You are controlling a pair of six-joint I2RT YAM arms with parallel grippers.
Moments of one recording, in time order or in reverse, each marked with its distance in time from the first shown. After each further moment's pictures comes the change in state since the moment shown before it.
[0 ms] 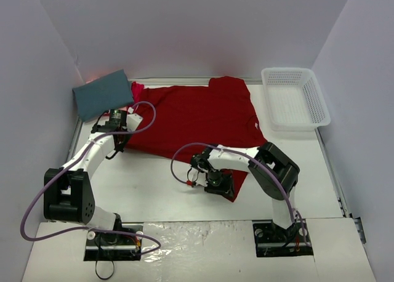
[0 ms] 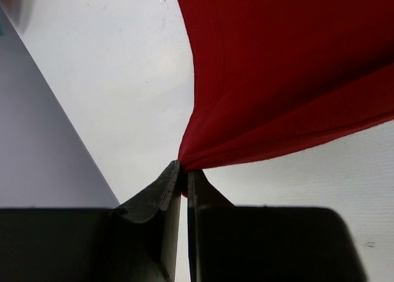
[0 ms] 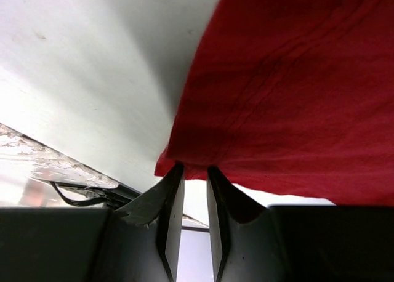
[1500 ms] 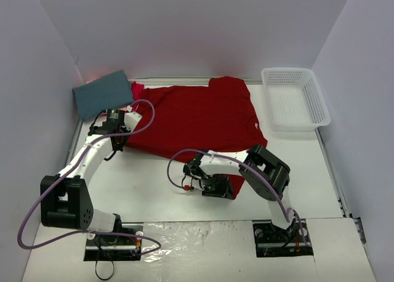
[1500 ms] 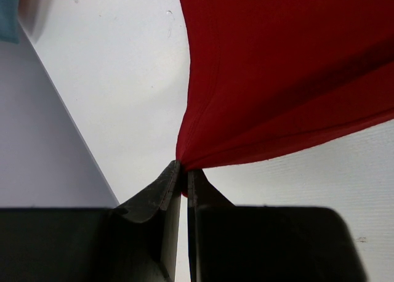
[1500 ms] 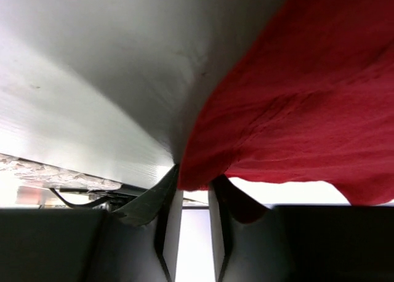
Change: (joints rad) left arm 0.005 -0.055 -0.006 0.002 0.033 0.000; right arm 0.087 0.072 0.042 -0.038 0.106 0.123
